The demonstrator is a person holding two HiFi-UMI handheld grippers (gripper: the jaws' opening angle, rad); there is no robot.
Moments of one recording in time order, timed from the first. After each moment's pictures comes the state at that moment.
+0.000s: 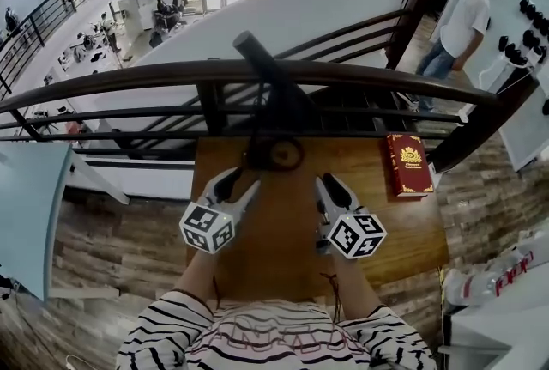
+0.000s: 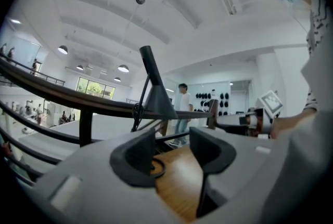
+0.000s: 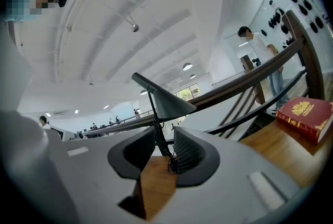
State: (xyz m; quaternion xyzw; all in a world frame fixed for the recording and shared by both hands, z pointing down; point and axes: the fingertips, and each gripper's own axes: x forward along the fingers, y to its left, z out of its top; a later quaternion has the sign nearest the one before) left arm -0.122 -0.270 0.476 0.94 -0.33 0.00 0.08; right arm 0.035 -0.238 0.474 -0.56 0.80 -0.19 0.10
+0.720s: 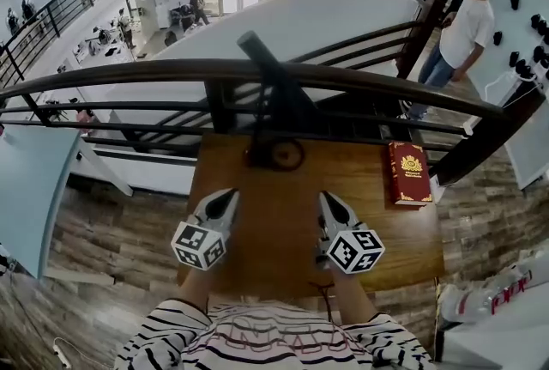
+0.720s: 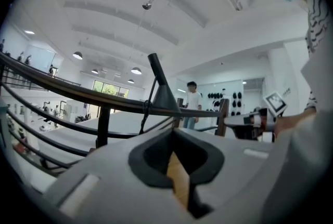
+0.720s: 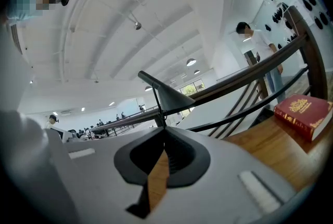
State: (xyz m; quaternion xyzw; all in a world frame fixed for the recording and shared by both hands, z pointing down) left arm -0.142 -0.209 0.492 0.91 -0.40 0.00 0.08; right arm 0.049 -0.185 0.487 -0.54 0.82 -0.20 0.08
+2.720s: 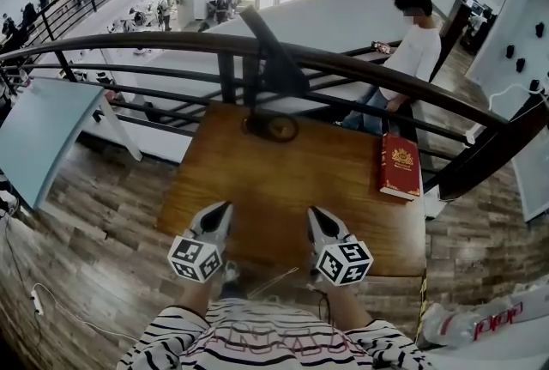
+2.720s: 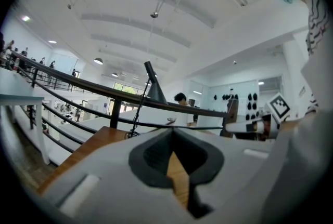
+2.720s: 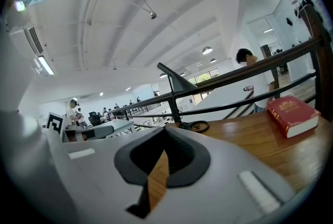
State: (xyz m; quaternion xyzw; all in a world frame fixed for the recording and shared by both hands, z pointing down) left arm -0.061 0.002 0.524 0.86 -0.49 -0.02 0.10; right arm 0.124 -0.005 0.531 -0.46 0.87 -0.19 0.00
